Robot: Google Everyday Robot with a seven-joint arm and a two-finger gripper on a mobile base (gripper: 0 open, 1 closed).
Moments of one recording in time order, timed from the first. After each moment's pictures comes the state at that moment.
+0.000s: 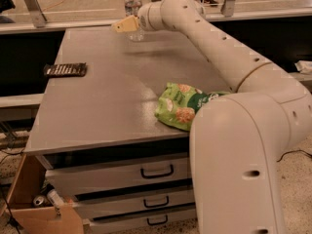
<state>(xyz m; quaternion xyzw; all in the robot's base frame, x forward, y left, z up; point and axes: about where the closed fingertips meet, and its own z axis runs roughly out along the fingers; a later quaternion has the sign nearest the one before) 0.902 0.061 0.920 -0.30 0.75 0.16 0.56</state>
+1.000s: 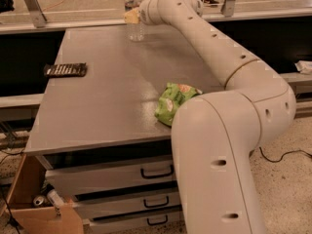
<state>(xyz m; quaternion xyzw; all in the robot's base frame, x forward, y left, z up) 0.938 0.052 0.926 -0.27 0.76 0.14 0.57</state>
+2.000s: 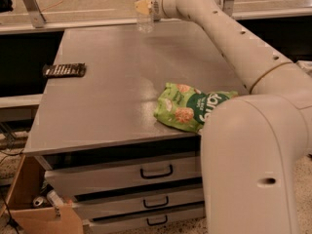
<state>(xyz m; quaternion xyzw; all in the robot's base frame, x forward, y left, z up) 0.908 0.019 0.970 -0.26 0.74 0.17 0.59</state>
